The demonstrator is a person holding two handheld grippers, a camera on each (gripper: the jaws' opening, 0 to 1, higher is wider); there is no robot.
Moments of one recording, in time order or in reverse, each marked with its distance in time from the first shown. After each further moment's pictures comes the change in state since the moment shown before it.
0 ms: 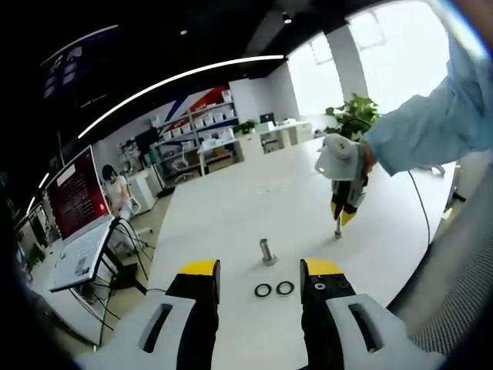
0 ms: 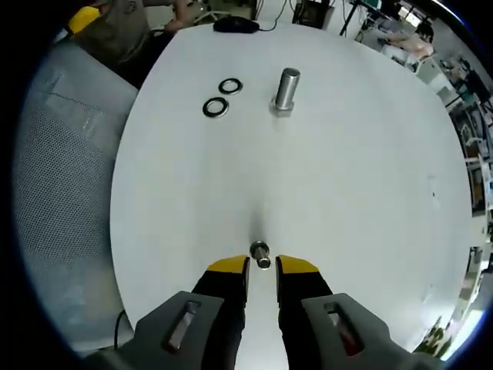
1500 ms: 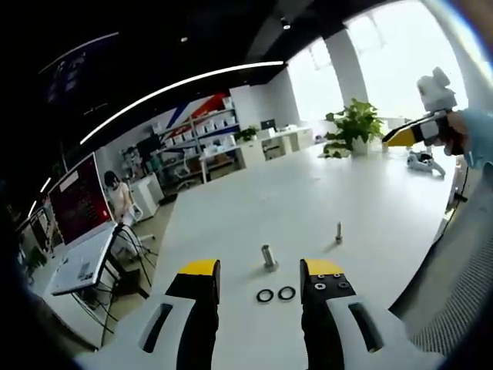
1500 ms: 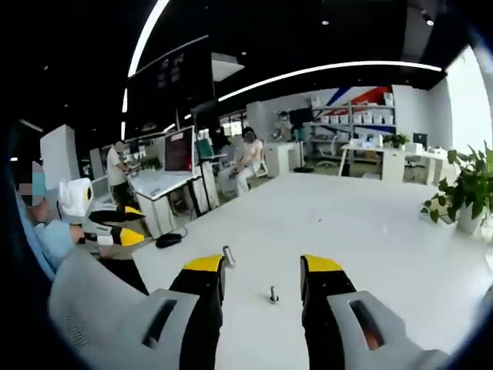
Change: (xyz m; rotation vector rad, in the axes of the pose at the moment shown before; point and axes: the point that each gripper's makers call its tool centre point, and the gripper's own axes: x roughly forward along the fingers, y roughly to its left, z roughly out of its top) left arm -0.006 0.001 0.008 0.017 -0.041 0.012; right arm -0.215 0.076 -0.027 0.821 -0.984 -0.508
